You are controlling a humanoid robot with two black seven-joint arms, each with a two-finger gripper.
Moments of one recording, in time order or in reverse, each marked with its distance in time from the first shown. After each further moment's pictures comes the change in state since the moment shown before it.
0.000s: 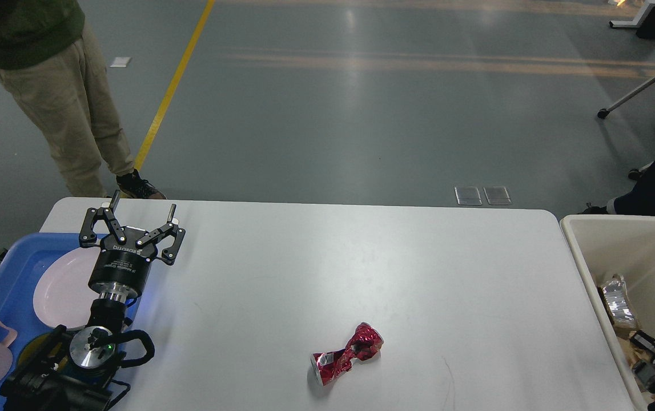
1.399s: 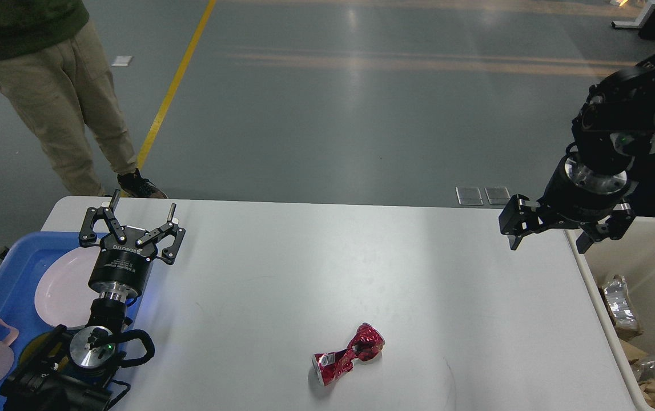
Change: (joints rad) left arm -0.001 0.000 0.000 -0.001 0.000 -0.001 0.000; right arm 1.500 0.032 -0.216 1.181 -0.333 0.836 -0.064
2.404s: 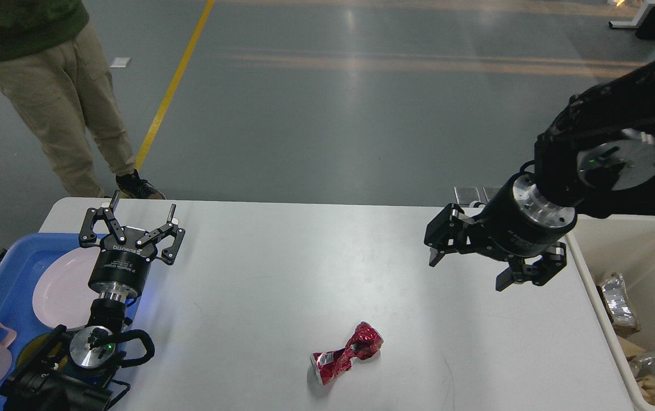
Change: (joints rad) left arm 0.000 0.000 0.000 0.001 0.000 0.002 0.000; right arm 0.120 0.061 0.157 0.370 0.482 -0.308 -0.001
